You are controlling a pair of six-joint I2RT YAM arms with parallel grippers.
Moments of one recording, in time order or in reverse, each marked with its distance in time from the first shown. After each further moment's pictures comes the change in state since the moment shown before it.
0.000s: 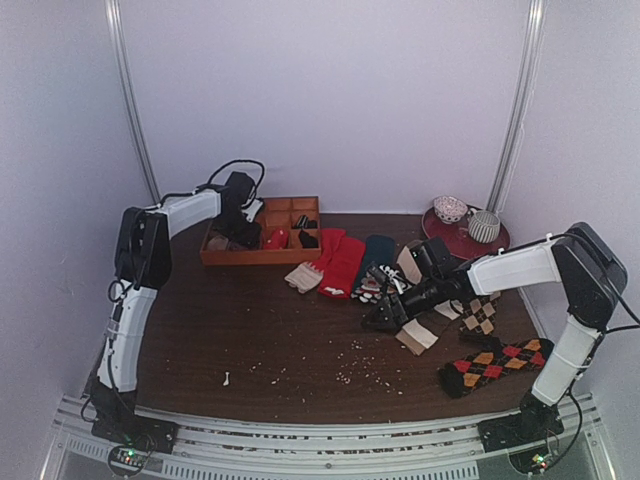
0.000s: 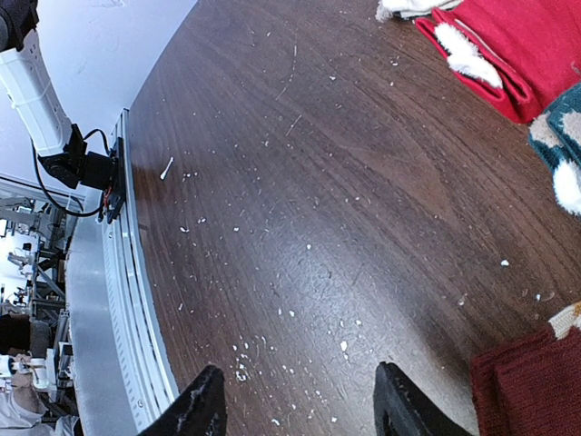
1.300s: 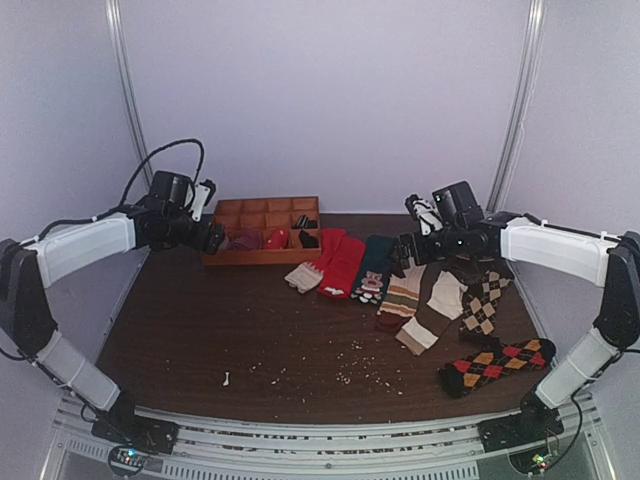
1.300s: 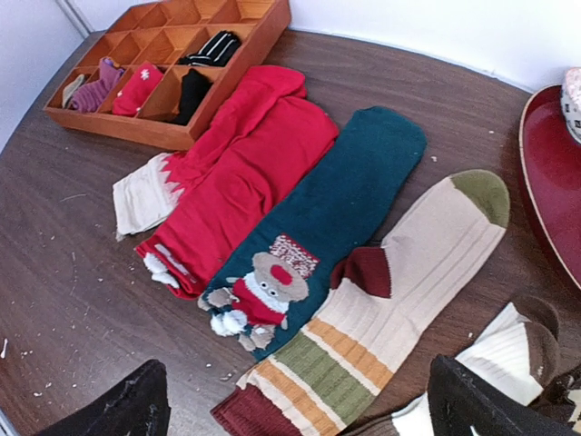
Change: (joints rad) left arm -0.001 -0.977 -1.039 0.449 -0.068 -0.042; right arm -0.063 -0.189 0.248 -0.259 0.720 0.013
